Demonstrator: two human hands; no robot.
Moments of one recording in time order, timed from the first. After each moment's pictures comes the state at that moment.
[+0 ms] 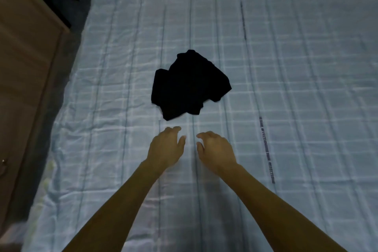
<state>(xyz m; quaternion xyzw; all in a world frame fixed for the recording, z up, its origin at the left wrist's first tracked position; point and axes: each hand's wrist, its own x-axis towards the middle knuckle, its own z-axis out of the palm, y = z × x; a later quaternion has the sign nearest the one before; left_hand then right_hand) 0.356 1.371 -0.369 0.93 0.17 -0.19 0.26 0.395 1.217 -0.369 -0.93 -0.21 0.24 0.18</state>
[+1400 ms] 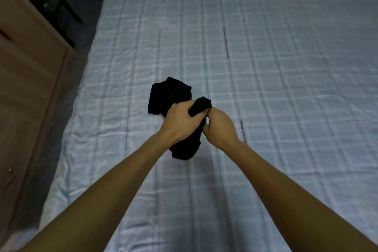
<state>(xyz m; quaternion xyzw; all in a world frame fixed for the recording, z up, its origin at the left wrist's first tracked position) 0.389 1.320 -0.224 0.86 0.09 -0.03 0.51 0.420 1.184 -0.251 -0.91 -0.19 0.14 0.33</state>
